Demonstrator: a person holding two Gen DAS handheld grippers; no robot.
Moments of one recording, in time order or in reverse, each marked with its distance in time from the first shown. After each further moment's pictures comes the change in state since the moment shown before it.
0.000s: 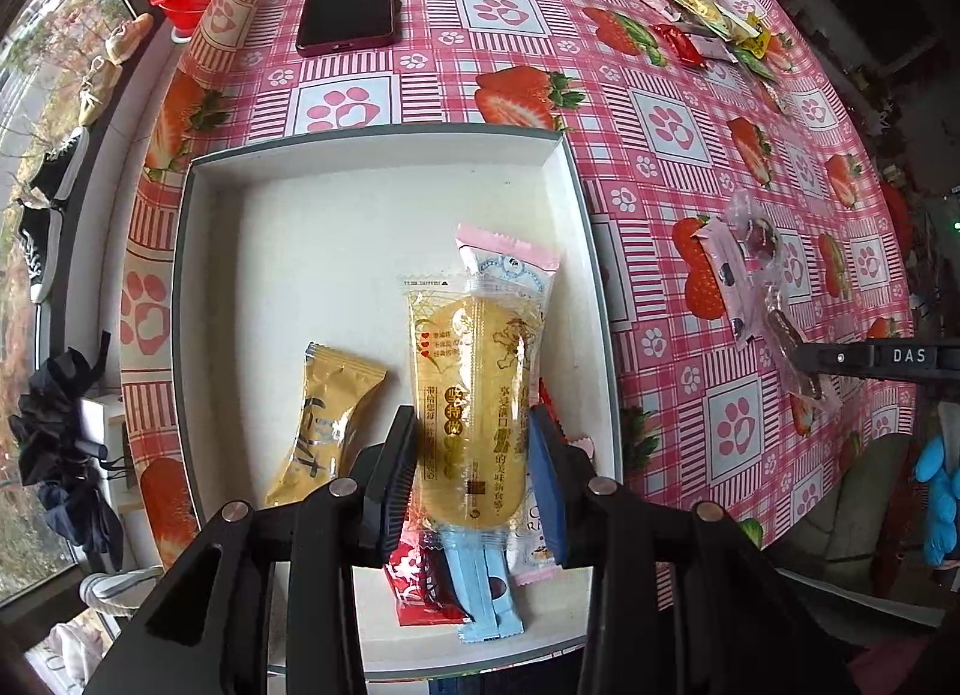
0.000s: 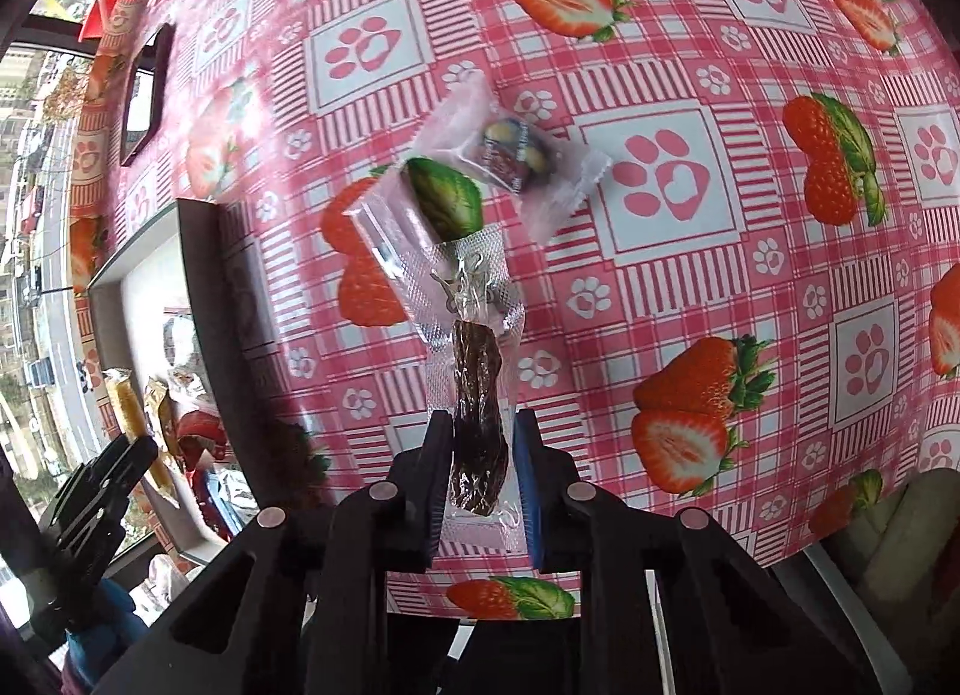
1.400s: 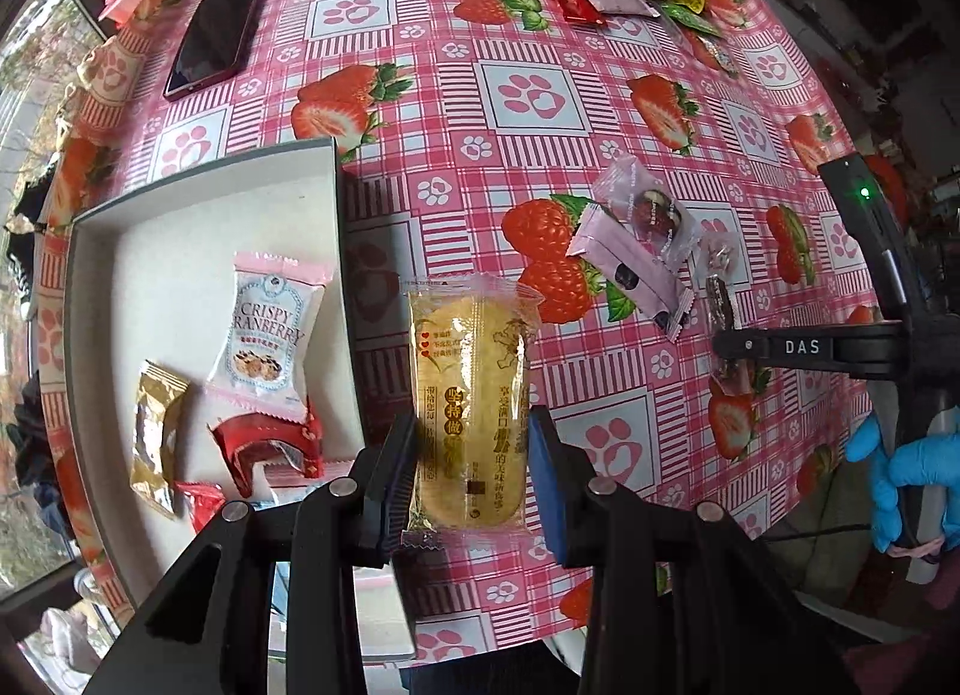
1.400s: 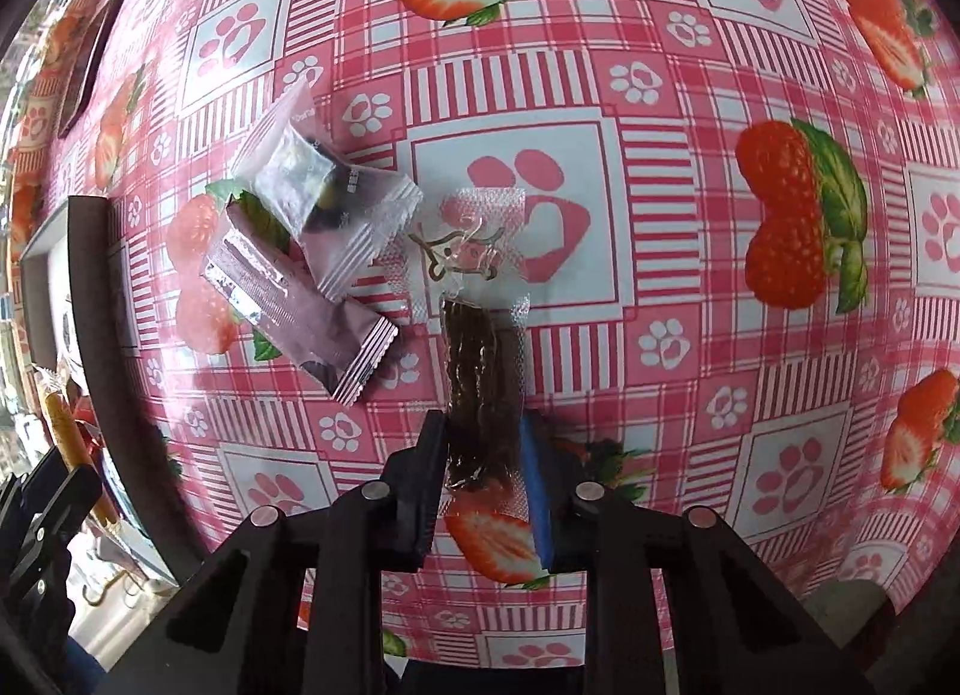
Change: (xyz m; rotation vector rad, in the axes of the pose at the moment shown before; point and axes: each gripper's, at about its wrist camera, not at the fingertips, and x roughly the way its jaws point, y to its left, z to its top) left arm 0.011 -0.115 0.010 0.053 0.026 0.020; right arm 0.004 -0.149 0.062 -0.092 0.056 -0.075
